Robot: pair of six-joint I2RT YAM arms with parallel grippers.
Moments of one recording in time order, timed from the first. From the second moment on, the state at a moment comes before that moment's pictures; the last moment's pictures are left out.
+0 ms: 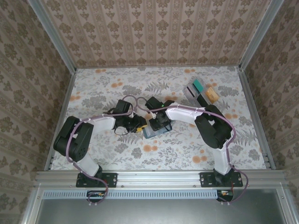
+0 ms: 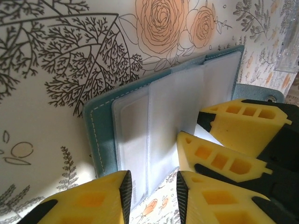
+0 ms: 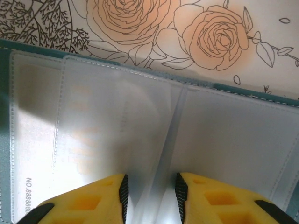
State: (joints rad) left arm -0.50 1.64 0.77 -0.14 0.62 -0.91; right arm 0.73 2.00 1.38 -0.69 0.00 0.25
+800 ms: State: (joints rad) left arm -0.52 1.73 0.81 -0.06 0.65 -0.92; right arm 0.62 1.95 1.27 -0.55 -0.25 0.31
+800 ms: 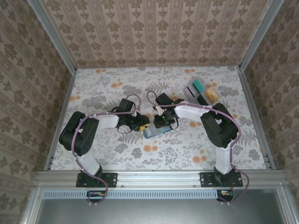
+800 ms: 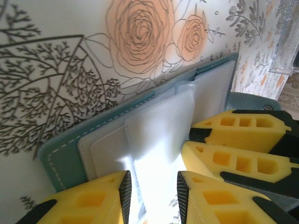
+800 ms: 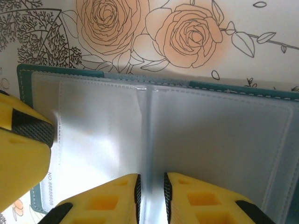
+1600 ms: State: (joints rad) left arm -0.52 1.77 0.84 0.03 0.72 -0.95; right arm 0.61 1.79 1.20 -0.53 -0.28 0.39
